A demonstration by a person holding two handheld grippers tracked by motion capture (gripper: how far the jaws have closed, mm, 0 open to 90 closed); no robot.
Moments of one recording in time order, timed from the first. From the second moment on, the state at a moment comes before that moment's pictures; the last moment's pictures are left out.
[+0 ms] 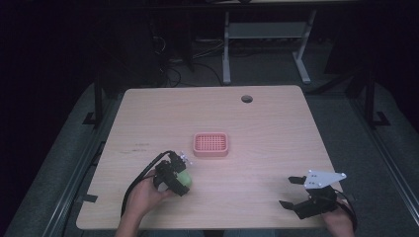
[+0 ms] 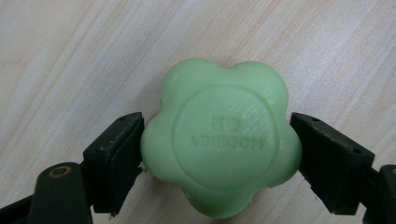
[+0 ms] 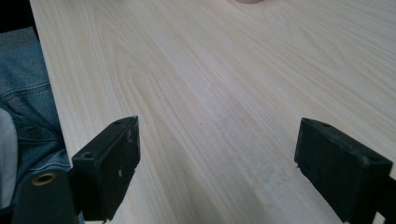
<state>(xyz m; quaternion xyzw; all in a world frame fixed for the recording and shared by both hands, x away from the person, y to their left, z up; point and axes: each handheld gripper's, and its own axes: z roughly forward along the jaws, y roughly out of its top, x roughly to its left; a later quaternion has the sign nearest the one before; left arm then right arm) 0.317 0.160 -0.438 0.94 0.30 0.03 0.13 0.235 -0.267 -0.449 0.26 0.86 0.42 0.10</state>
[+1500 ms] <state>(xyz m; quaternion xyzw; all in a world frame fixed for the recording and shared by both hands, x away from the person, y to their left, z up) 0.320 0.162 -0.436 0.94 0.32 0.03 0.13 0.235 -0.269 -0.448 0.26 0.86 0.42 0.11</state>
